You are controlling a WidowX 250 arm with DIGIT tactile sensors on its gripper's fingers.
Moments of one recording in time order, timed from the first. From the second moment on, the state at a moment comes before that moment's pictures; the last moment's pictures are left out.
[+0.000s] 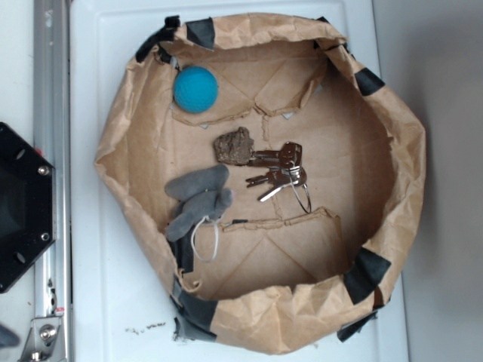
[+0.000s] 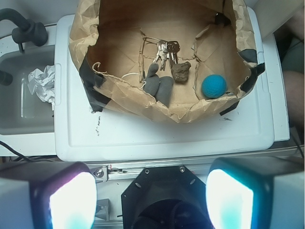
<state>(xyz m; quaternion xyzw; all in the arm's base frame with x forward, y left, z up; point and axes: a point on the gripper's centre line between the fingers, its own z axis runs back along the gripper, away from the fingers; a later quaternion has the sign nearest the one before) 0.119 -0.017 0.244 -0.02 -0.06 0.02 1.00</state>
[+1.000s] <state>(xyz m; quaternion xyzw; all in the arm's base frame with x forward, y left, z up) 0.223 -0.026 0.196 -0.04 -0.07 -0.27 0.96</state>
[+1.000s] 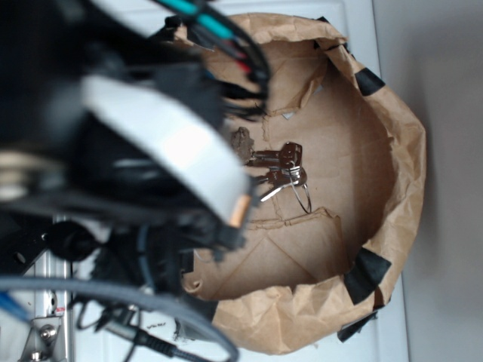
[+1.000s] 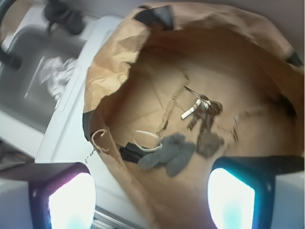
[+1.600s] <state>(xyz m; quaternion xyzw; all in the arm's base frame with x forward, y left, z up) 0.254 0.010 0.147 -0.04 -0.12 -0.36 0.92</state>
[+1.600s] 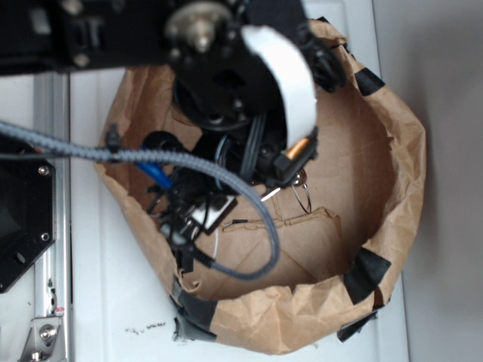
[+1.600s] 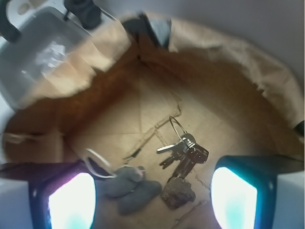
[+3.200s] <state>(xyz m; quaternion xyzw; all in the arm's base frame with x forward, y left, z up) 0.292 -0.015 0.058 -0.01 -0.08 -0.36 0.93</state>
